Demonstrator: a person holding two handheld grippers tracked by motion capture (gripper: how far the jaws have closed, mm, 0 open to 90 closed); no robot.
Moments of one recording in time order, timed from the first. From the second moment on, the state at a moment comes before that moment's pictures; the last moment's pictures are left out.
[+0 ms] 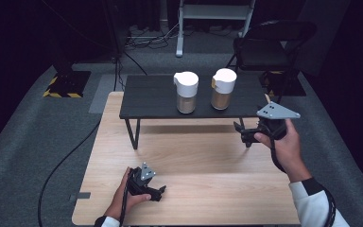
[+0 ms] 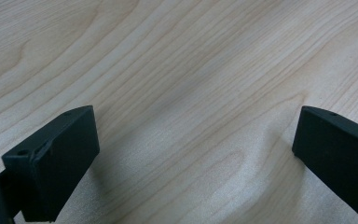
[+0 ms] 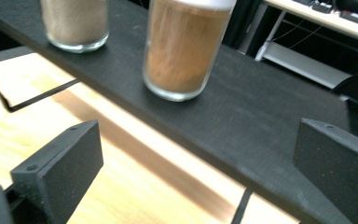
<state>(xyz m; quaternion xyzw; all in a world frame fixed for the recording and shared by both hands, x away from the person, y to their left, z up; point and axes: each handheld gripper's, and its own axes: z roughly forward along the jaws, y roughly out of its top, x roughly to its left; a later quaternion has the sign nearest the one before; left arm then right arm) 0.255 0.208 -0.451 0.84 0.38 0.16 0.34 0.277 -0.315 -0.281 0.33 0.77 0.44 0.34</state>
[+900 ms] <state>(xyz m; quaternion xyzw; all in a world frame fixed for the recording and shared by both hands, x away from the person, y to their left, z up) 0.255 0.208 -0.451 0.84 0.38 0.16 0.34 0.238 -0.332 -0.345 0.31 0.79 0.43 0.31</state>
